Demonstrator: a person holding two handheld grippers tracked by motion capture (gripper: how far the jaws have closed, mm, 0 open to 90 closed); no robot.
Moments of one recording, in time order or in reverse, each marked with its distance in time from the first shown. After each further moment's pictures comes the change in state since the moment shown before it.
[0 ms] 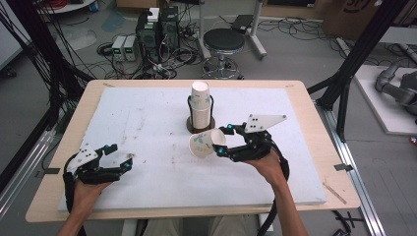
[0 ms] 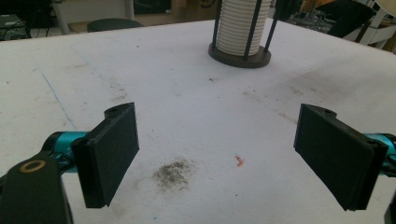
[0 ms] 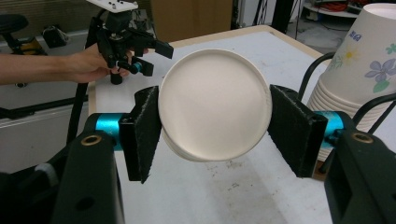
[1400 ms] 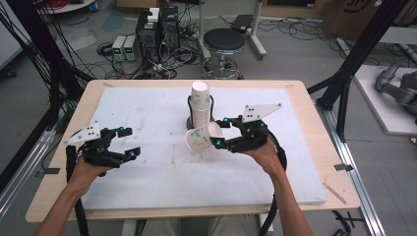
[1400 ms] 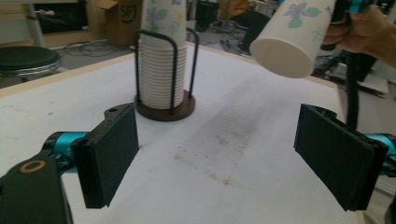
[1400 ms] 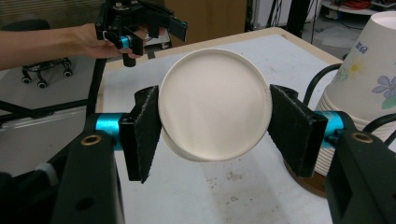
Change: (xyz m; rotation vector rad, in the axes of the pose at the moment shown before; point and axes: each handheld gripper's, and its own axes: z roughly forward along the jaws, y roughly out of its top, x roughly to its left) left arm -0.003 0.074 0.023 -0.025 -0.362 0.063; right arm -0.021 0.011 0.010 0.002 0.074 0.012
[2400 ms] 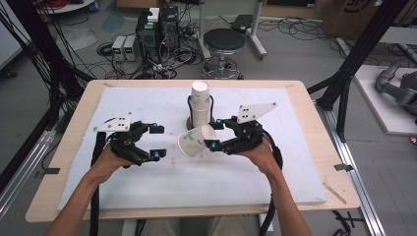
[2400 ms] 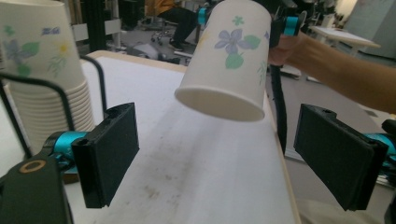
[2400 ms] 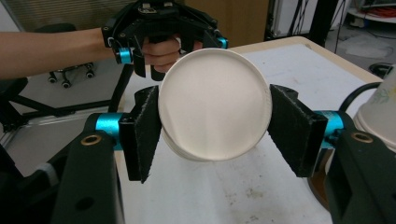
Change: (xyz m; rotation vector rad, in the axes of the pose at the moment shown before) left arm -0.022 0.035 0.067 0.013 -0.302 0.050; right arm 0.007 0.008 0.009 -0.018 0.085 -0.017
